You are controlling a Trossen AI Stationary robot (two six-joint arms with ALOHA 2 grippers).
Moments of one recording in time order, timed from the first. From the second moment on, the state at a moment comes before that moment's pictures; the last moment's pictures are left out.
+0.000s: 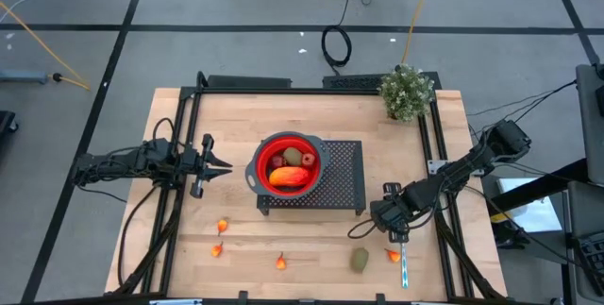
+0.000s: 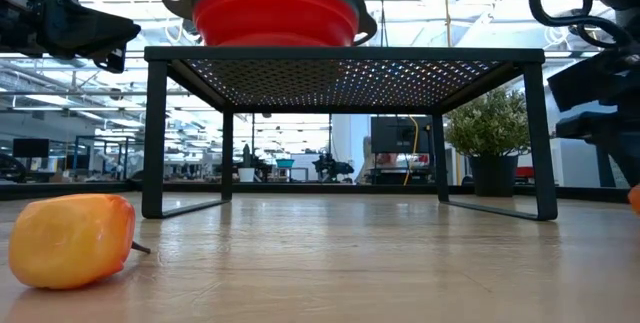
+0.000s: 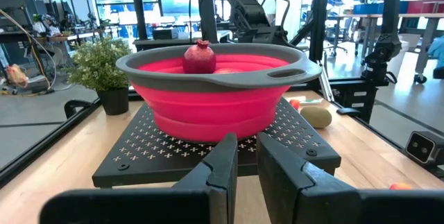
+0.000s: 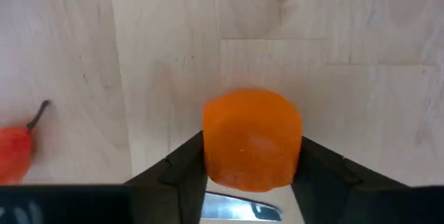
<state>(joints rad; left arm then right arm) 0.02 0.01 0.09 -0.08 0.13 0.04 0.53 1.44 0.68 -0.67 -0.06 0.55</state>
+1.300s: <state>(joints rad) 0.02 0.01 0.09 -0.08 0.13 0.04 0.53 1.13 0.68 -0.43 -0.30 0.94</state>
